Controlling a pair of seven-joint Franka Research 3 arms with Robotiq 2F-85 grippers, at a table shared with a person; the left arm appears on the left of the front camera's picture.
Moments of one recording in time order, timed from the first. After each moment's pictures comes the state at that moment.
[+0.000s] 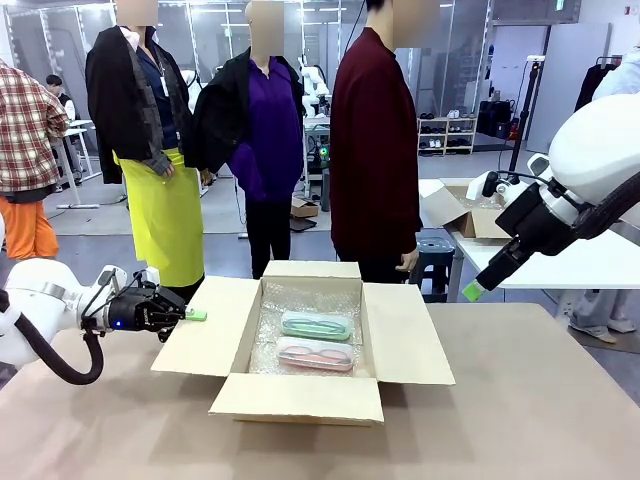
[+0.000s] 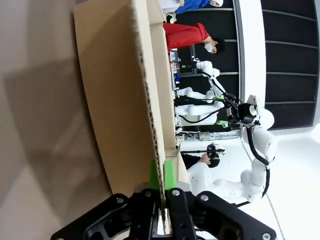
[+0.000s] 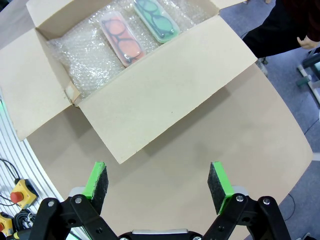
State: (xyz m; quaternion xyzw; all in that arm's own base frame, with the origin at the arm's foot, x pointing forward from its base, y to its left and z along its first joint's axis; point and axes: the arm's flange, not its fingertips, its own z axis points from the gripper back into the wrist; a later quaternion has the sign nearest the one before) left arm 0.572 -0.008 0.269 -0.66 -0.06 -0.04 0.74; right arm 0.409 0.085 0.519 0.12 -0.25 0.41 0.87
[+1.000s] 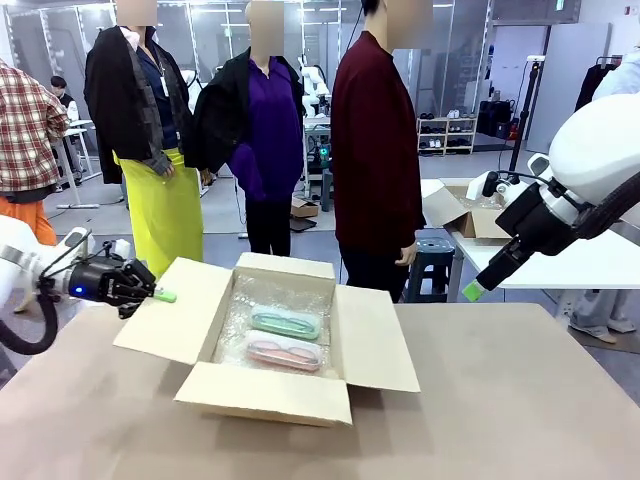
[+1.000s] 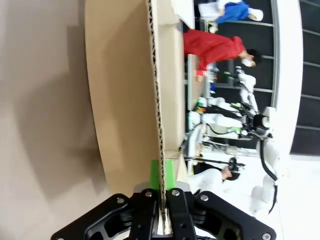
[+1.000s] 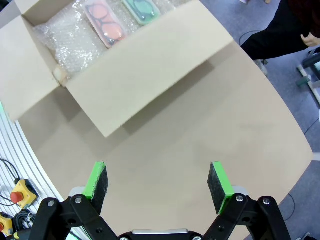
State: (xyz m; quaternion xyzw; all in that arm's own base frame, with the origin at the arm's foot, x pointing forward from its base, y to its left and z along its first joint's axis) left arm 0.546 0.041 0.357 -0.57 -0.05 0.01 0.82; right arm 0.409 0.085 0.520 0.12 -0.25 0.41 0.87
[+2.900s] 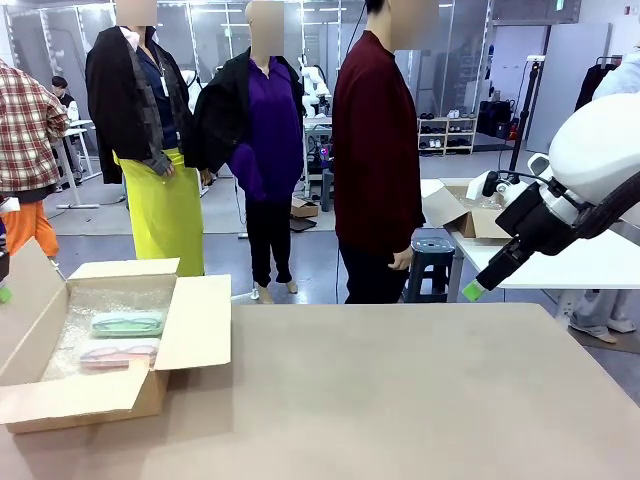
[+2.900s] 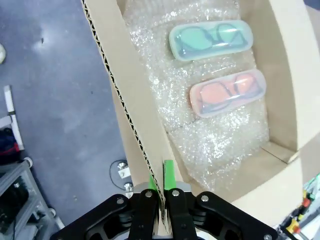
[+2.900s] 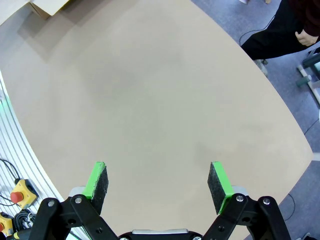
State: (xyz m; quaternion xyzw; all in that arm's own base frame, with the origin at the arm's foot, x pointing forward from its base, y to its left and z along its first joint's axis) left arm 0.496 0.199 0.491 -0.08 -0.09 -0.07 0.99; right arm 0.409 0.085 0.520 0.12 -0.25 0.41 0.87
